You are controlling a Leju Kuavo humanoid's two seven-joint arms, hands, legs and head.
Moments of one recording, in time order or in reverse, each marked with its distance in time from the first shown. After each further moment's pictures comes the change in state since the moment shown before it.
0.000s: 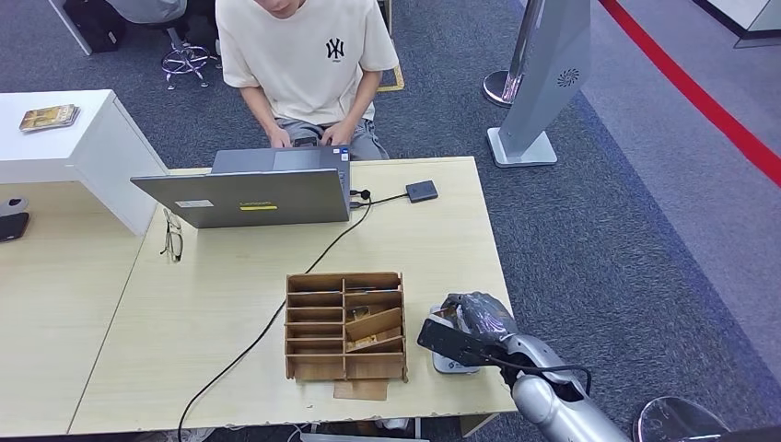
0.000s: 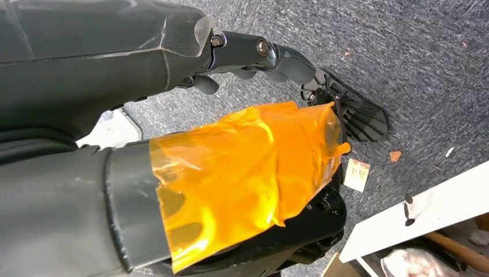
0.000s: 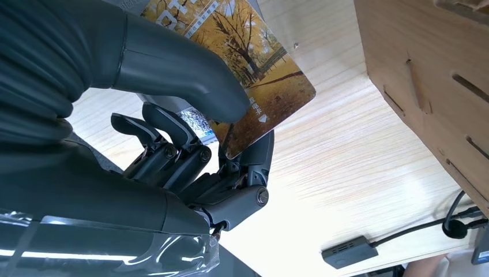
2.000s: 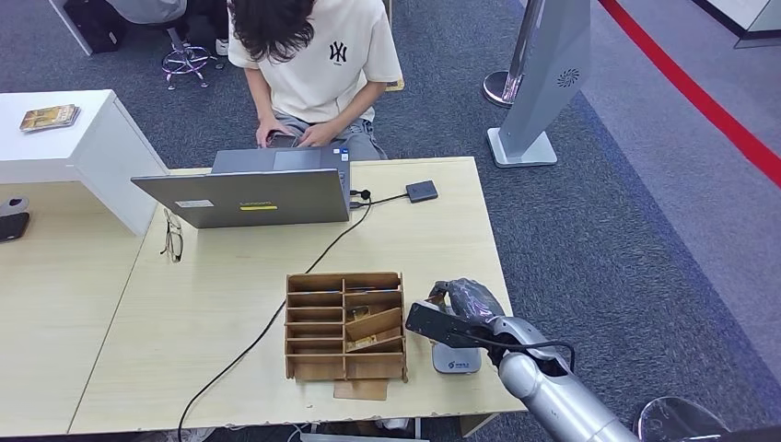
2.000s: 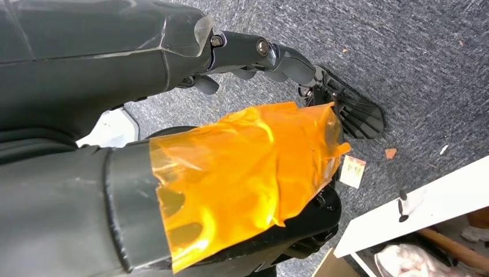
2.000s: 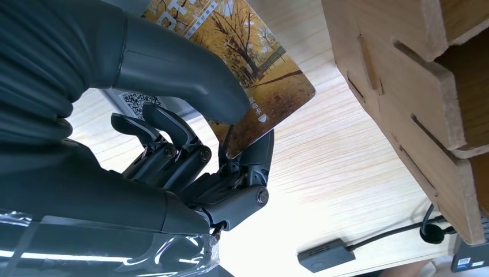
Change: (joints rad) left arm 0.000 0.000 -0.014 0.000 0.027 0.007 -0.004; right arm -0.120 0.032 0.053 0.120 -0.030 0.023 -0.014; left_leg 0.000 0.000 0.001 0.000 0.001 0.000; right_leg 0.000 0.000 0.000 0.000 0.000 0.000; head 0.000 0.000
